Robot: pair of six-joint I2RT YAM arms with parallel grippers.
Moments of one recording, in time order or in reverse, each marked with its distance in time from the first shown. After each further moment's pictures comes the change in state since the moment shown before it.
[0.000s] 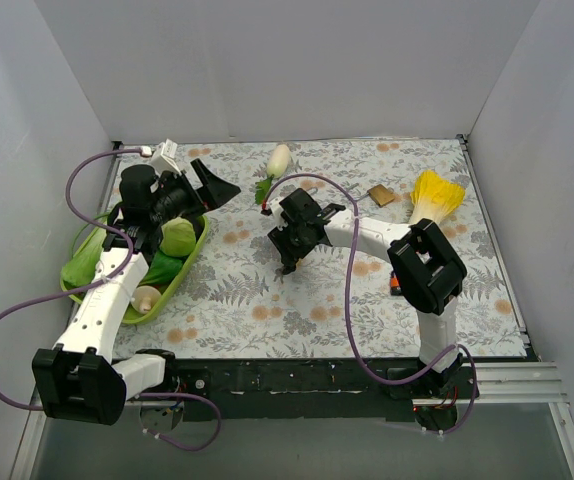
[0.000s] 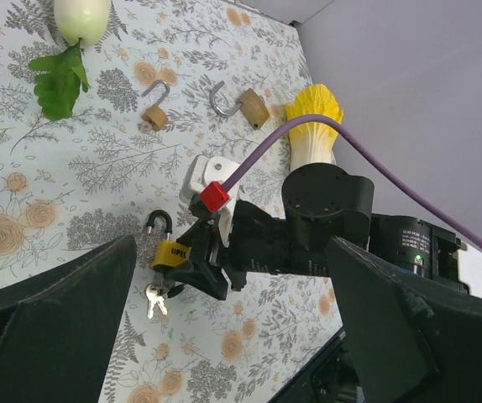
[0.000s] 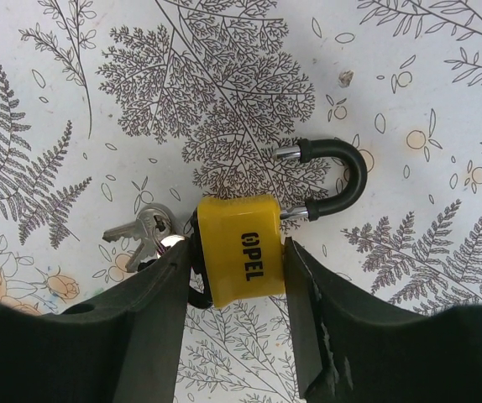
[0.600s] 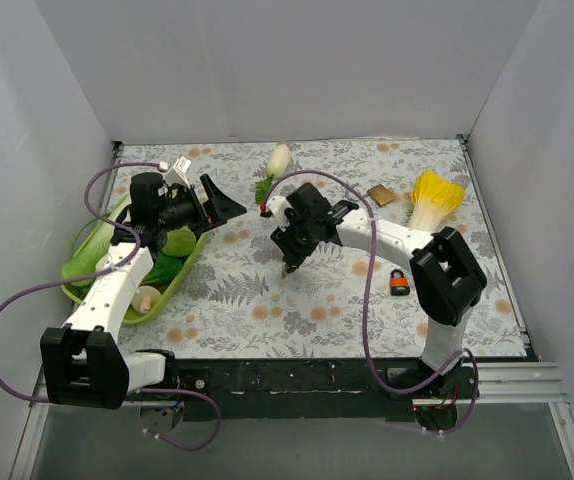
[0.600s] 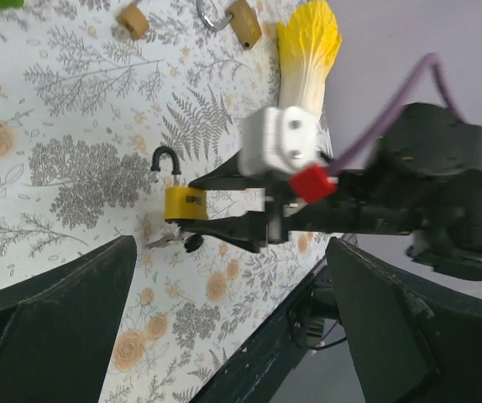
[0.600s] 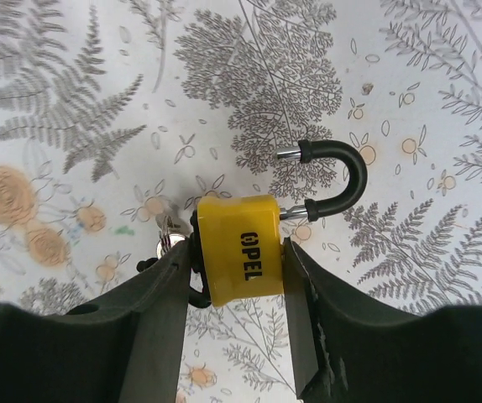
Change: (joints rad) left arm 0.029 0.070 -0.054 -0.037 0.176 -0.006; right arm 0.000 -0.092 -0.023 -0.051 -0.069 -0.169
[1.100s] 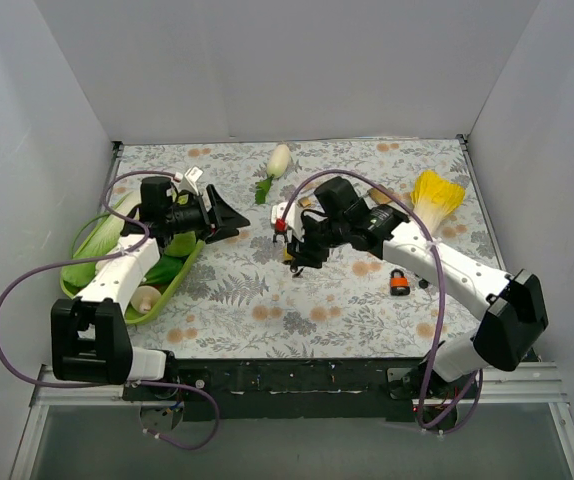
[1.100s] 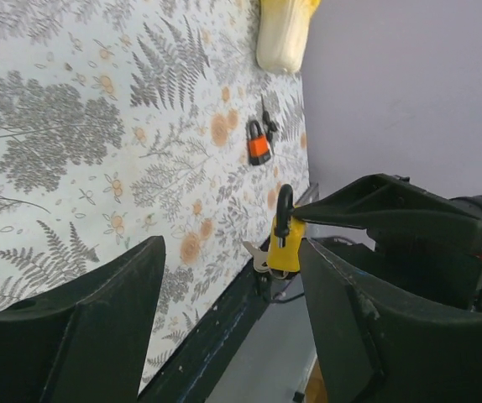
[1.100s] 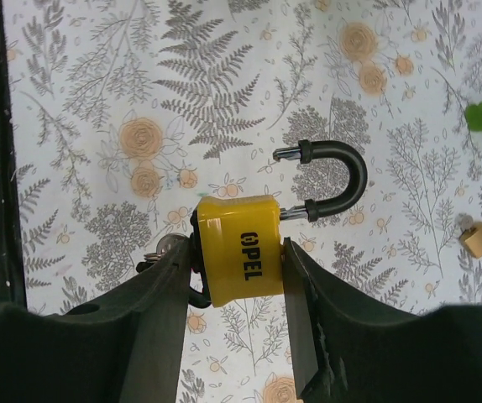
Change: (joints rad) left arm 0.007 0.119 -0.041 0.005 0.155 -0.031; right arm 0.011 -0.389 -0.098 -0.072 -0.270 -0.349
